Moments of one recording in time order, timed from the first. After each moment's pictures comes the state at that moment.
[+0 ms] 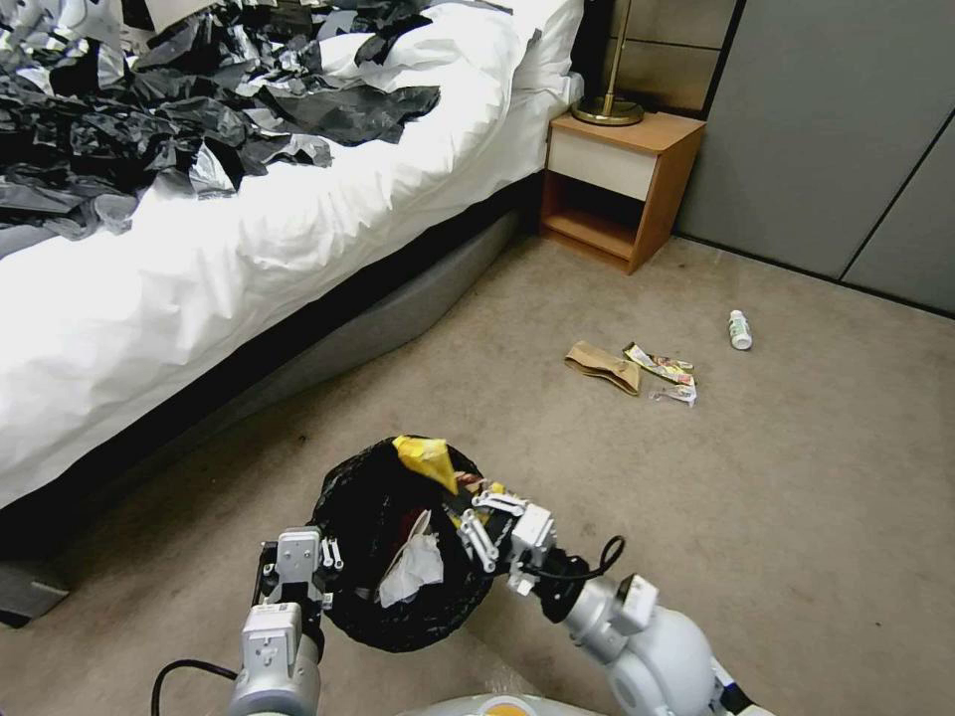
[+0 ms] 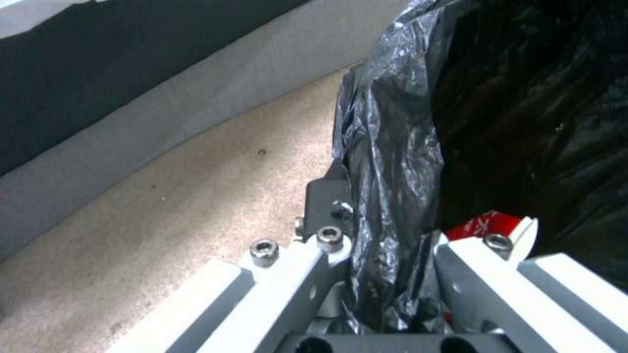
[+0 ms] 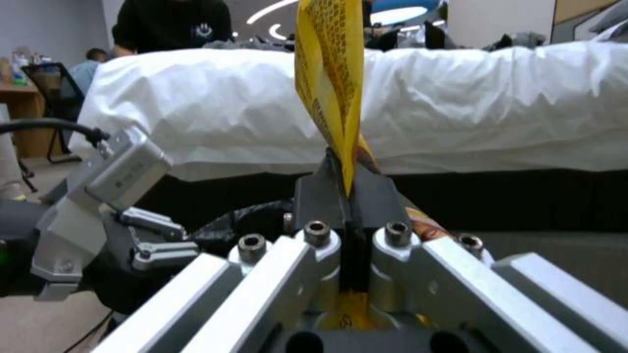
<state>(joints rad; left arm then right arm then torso) 1.91 -1.51 -0.45 -2.33 0.07 0.34 -0.23 -1.39 1.20 0.02 1.92 0.29 0.31 -0.46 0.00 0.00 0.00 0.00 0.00</state>
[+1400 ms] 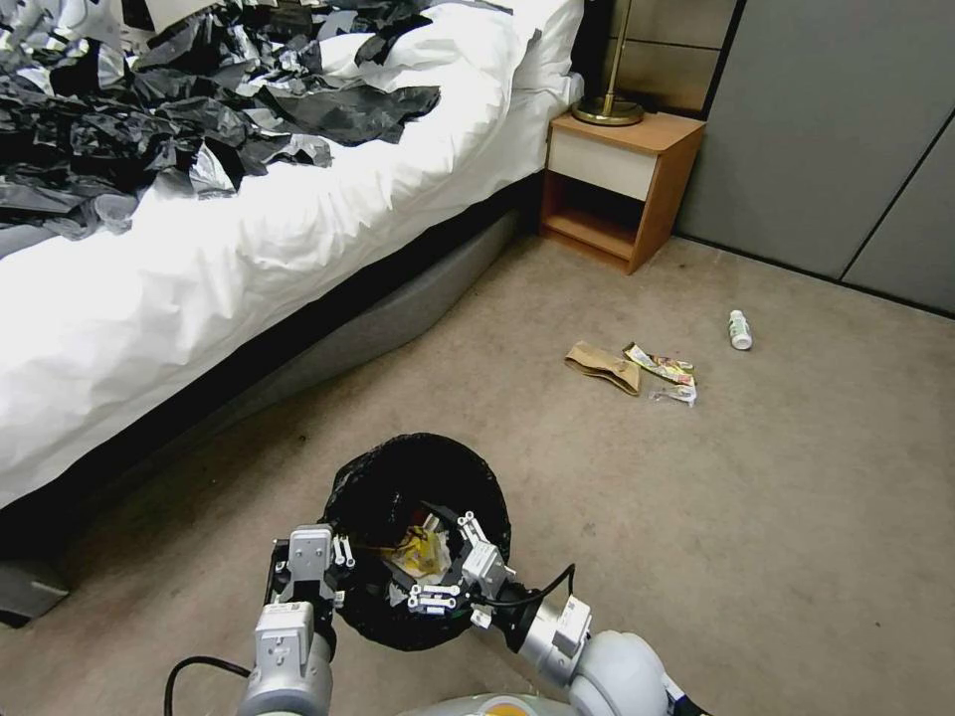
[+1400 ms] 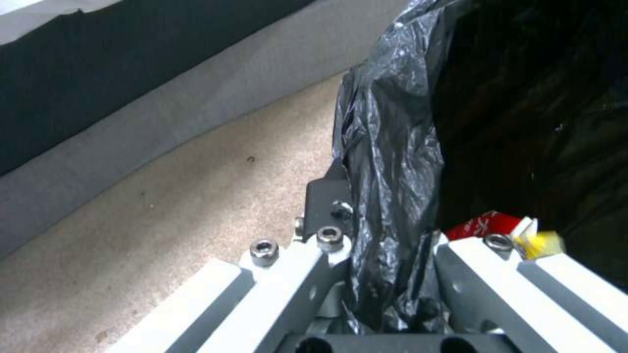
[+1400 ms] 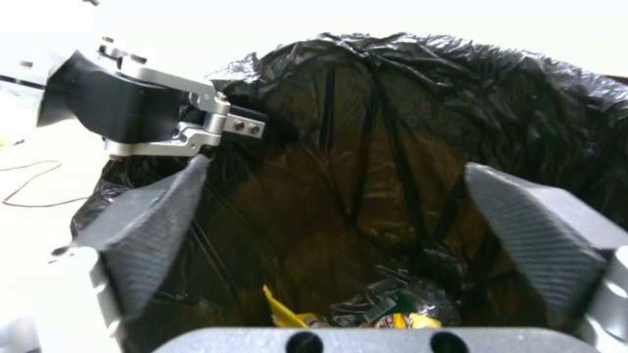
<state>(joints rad) 1.90 -1.52 -0.43 -2.34 0.09 0.34 -0.22 -1.38 1.22 -0.05 1.81 0.18 0.27 -0.40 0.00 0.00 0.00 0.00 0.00</state>
